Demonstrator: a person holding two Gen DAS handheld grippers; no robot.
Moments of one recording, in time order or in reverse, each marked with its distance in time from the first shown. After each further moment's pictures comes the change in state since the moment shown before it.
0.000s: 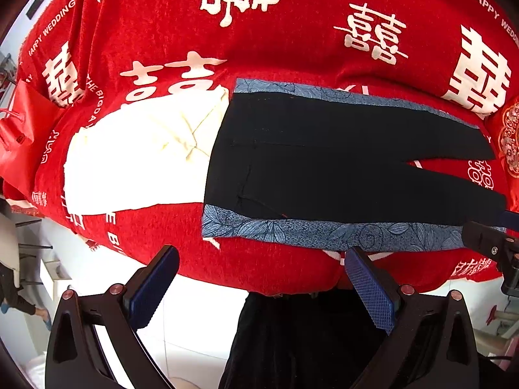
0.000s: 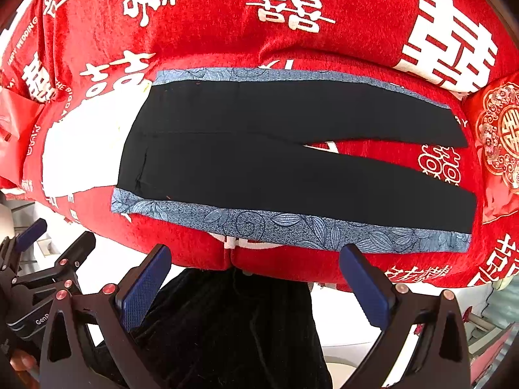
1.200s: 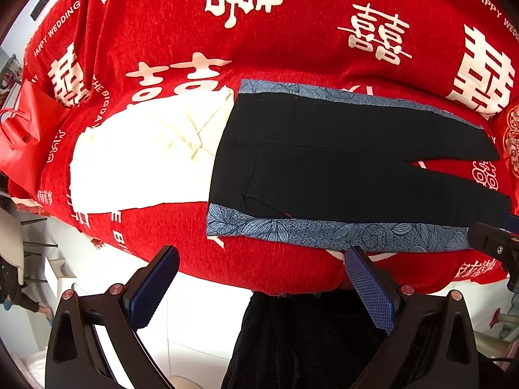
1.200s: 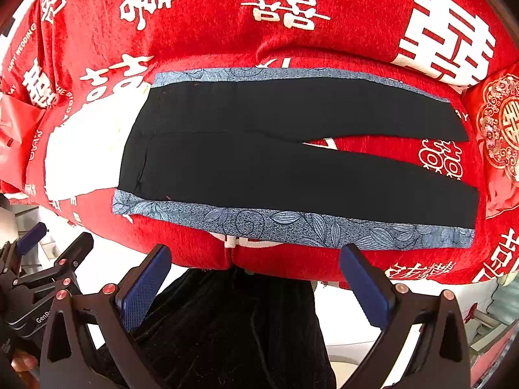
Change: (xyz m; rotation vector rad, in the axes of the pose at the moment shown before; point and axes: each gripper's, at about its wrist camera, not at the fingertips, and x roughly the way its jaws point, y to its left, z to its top) left arm -0.003 -0.003 -0.003 -0.001 -0.006 0.032; right arm 0.000 -0.008 -0.003 0.020 -0.003 0.026
